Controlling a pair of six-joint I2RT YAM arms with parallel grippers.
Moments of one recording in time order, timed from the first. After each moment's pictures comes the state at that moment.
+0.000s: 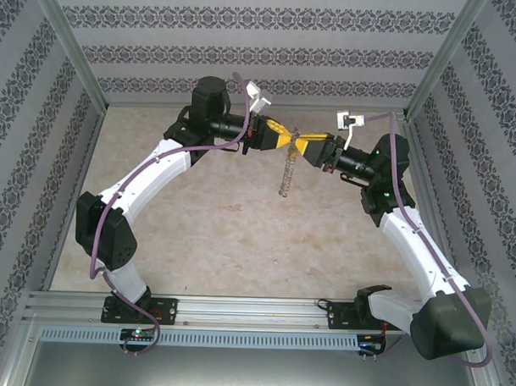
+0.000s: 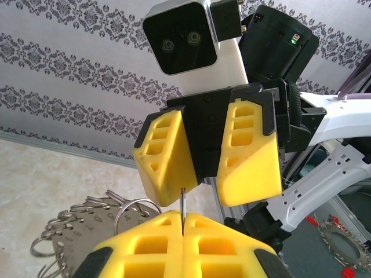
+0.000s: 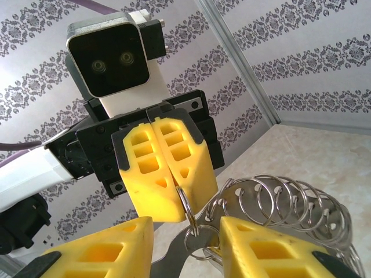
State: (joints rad) left arm -0.48 1.72 1.63 -0.09 1.13 -0.14; right arm 0.20 1.14 0.92 0.34 -0.96 0.70
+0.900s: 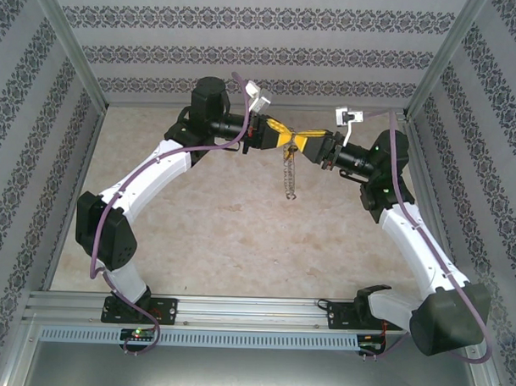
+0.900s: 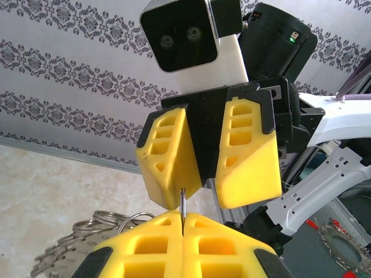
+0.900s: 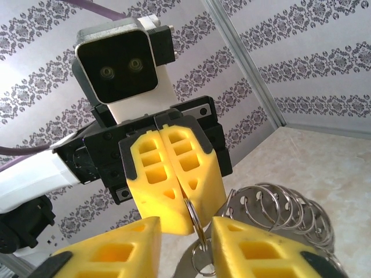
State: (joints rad) left arm -0.48 1.72 1.62 -0.04 1.13 -0.17; right arm 0.21 1.16 0.95 0.34 -0.97 0.70
